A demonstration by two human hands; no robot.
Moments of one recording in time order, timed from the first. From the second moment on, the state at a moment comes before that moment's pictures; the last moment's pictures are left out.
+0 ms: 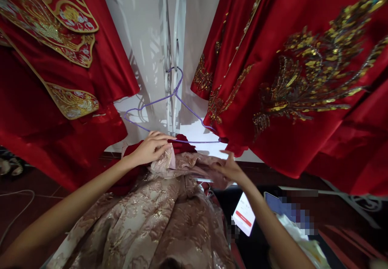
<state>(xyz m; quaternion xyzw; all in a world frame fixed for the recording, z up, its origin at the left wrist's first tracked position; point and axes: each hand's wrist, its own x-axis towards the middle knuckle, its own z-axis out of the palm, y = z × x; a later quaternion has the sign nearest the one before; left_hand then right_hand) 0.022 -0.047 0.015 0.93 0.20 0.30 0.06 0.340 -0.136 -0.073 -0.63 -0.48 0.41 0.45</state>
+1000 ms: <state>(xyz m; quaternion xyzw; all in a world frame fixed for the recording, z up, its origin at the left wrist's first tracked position) 0.050 -0.055 -0.001 0.89 0.22 0.38 0.13 0.293 -0.077 0.077 -0.58 -0.65 0.18 0.45</state>
